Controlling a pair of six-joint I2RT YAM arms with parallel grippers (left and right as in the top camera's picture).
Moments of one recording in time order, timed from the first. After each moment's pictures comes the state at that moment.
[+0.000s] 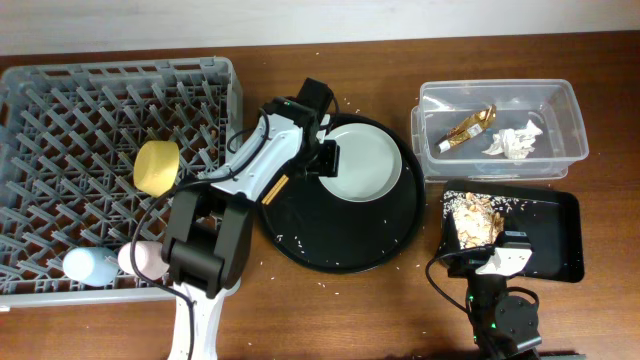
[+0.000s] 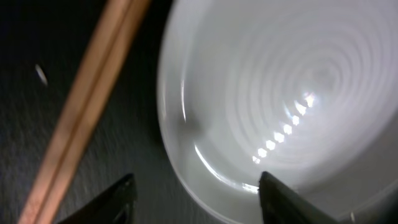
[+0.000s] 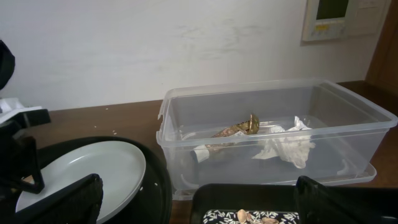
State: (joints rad) left arm -0.46 2.25 1.80 -0.95 0.16 -0.33; right arm 0.26 0.01 0.01 -0.05 0.34 0.11
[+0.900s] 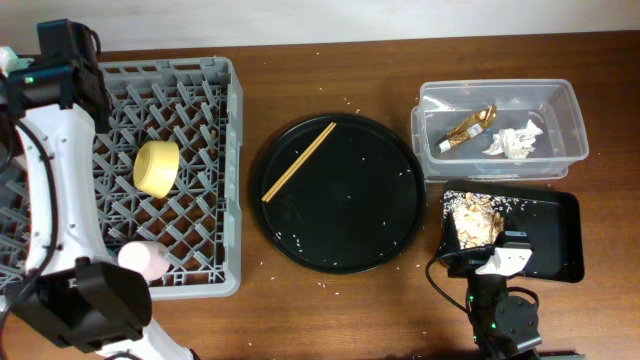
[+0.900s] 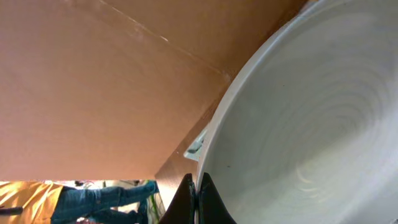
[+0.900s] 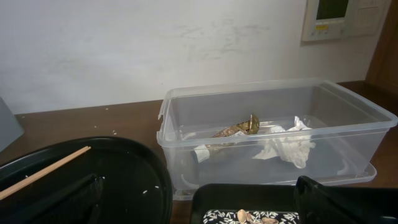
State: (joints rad) left arm 0.20 1.88 1.98 -1.30 -1.03 -0.22; right arm 0.26 0.01 0.01 -0.05 0.34 0.11
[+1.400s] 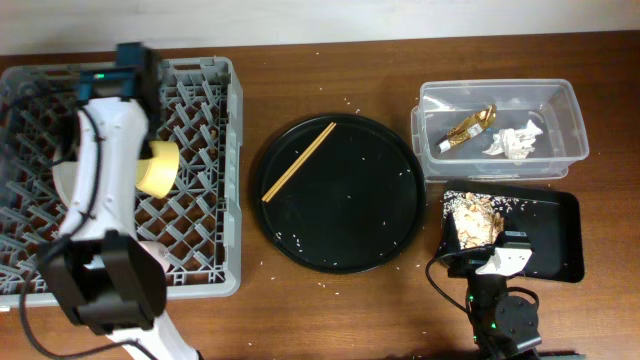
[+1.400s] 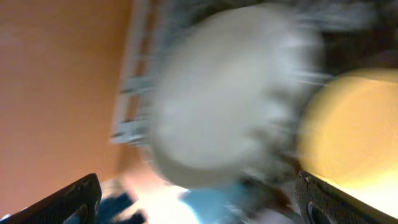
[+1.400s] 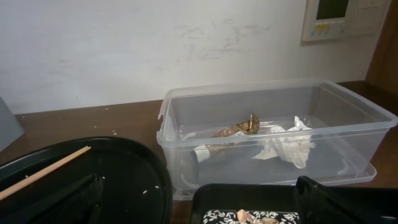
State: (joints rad) left arm 0.03 1.93 1.86 -1.36 -0.78 -0.22; right arm 0.26 0.01 0.01 -0.05 0.34 0.10
